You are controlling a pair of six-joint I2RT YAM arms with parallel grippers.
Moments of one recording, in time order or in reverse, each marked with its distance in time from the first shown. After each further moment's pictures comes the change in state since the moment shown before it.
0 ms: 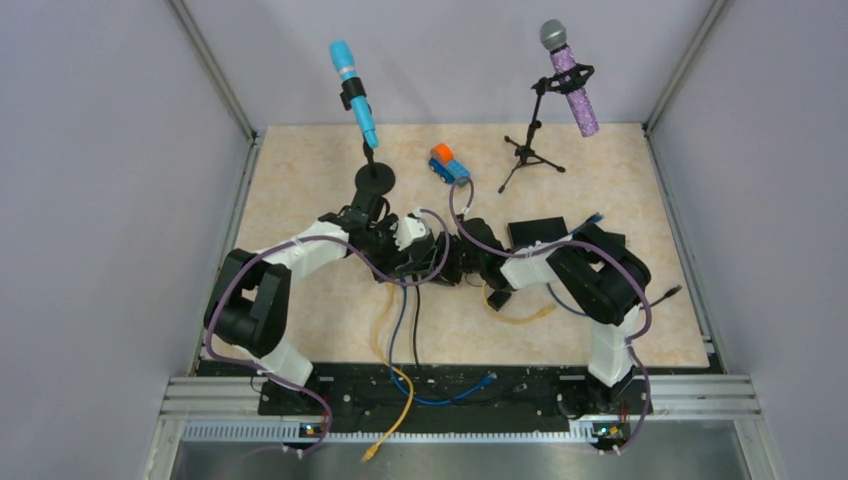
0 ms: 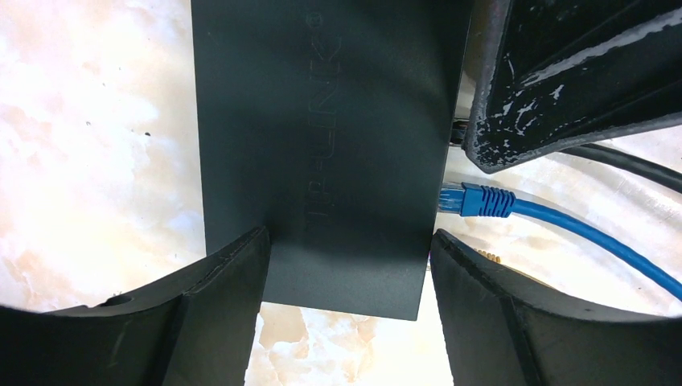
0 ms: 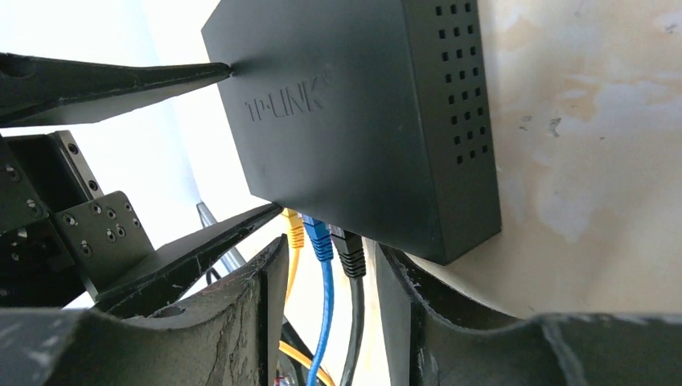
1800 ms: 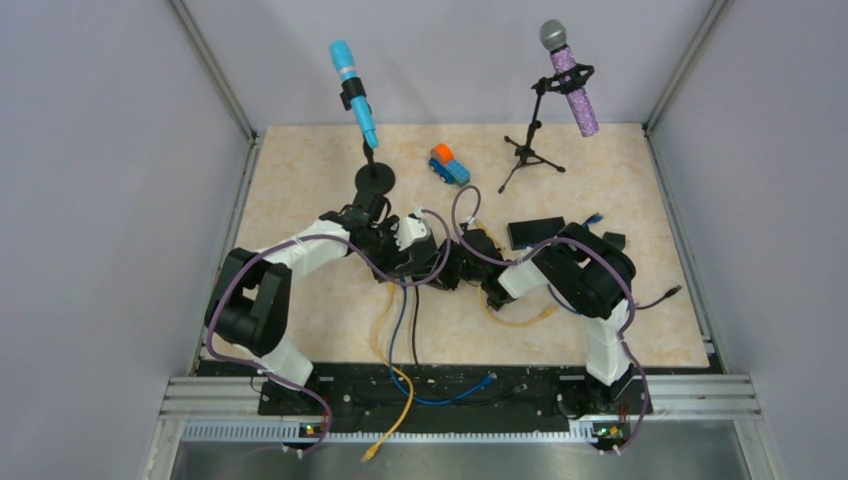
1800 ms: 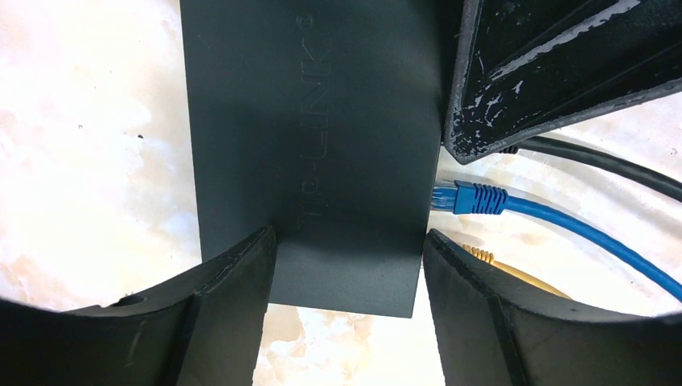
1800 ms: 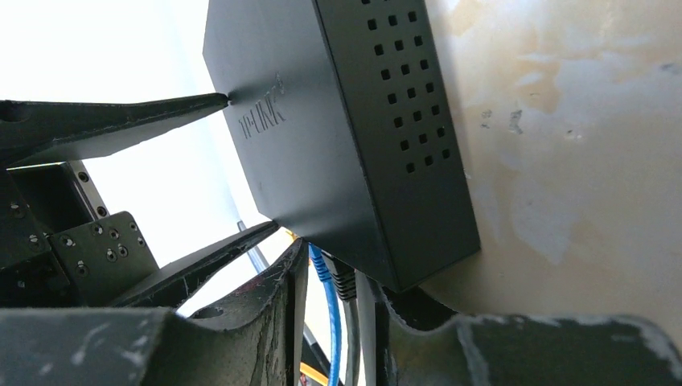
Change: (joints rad) left arm -0.005 0.006 0.017 -0.033 0.004 0.005; right arm 0.011 0.074 -0.067 0.228 0.037 0.158
